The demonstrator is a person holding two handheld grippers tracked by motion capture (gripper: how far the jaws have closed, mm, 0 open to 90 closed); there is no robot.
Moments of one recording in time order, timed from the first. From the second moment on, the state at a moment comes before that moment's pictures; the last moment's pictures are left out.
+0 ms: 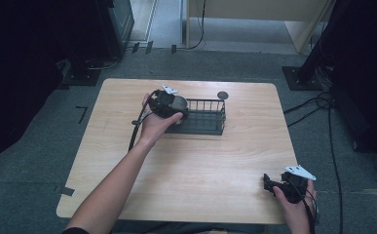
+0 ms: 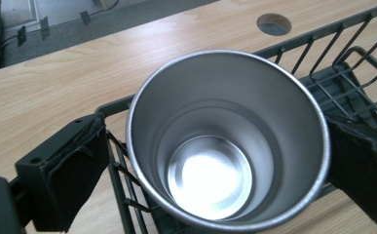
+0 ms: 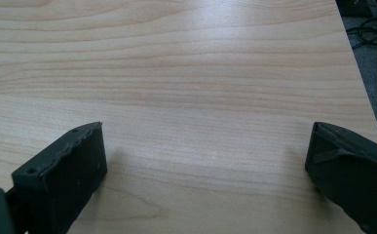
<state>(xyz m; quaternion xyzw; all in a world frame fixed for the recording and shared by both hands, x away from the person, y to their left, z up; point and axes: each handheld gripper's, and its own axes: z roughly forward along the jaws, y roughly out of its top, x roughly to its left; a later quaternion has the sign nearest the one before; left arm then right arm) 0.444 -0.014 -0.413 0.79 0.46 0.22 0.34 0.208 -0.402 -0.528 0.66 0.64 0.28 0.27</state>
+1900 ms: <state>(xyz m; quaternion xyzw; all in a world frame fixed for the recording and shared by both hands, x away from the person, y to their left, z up) 0.357 0.080 -0.407 0.74 0.49 0.24 0.40 0.208 -0.402 -0.528 0.66 0.64 0.28 0.27</state>
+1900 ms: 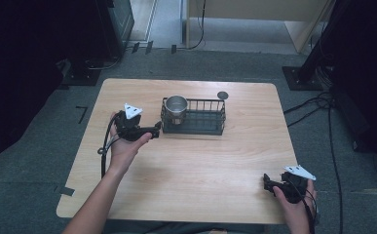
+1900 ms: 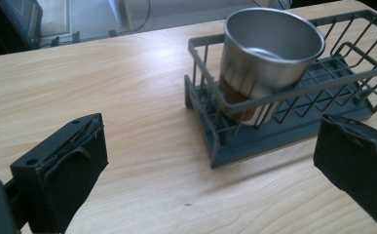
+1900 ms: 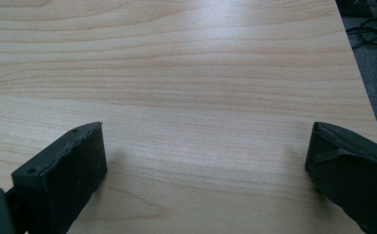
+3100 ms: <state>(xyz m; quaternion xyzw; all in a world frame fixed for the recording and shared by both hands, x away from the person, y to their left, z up) 0.299 0.169 -0.484 0.70 0.57 0.25 0.35 0.208 -0.402 -0.528 0.66 0.64 0.28 0.27</state>
